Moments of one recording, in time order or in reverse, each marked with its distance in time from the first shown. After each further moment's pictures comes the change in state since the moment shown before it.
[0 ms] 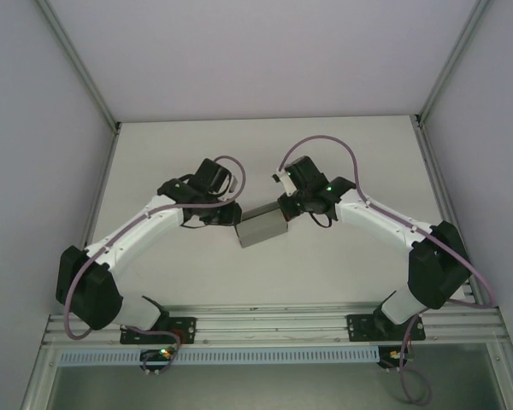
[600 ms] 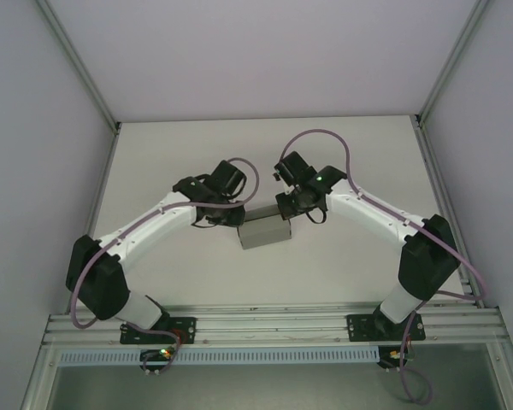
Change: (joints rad) left arm -0.097 0.084 0.057 -0.042 -0.150 -0.007; right arm 0.035 0.086 0.180 -0.292 0.083 0.184
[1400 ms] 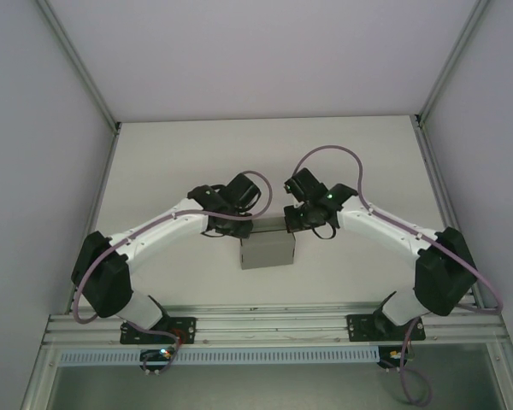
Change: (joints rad) left arm -0.101 0.023 -0.023 -0.012 -0.078 -0.030; right arm 0.010 -0.150 -0.246 0.130 -0.059 0.154
